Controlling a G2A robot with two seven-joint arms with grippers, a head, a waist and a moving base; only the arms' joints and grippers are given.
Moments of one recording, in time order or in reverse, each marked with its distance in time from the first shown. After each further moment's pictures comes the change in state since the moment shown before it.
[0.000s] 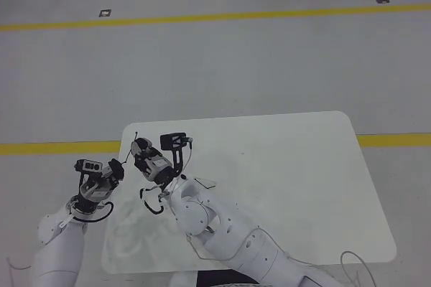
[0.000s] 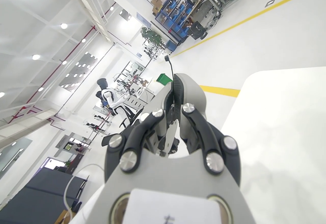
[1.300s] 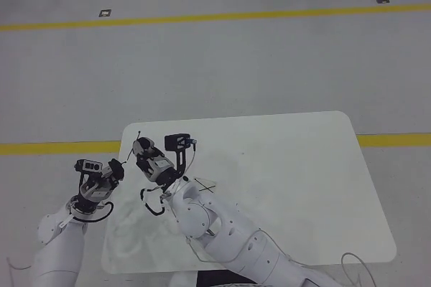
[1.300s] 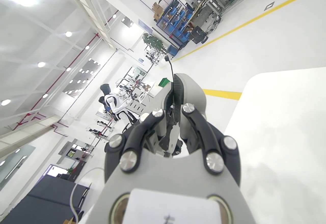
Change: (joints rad) left arm 0.000 0.000 0.000 0.000 0.000 0.000 0.000; right arm -0.019 0.012 -0.003 -0.033 0.039 0.004 -0.036
